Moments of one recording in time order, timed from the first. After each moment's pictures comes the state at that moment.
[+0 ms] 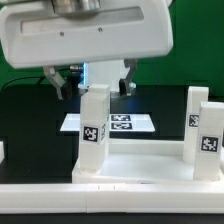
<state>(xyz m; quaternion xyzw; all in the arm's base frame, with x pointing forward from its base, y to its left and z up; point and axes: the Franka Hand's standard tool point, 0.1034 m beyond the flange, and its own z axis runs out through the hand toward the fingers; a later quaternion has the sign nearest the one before) 0.629 -0.060 0.127 -0.99 0.12 0.04 0.06</state>
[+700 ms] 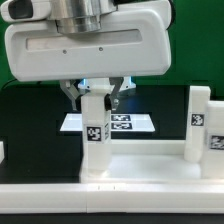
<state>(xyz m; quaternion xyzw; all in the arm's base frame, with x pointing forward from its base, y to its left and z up) 0.622 -0.059 0.119 -0.98 0.19 0.05 0.06</state>
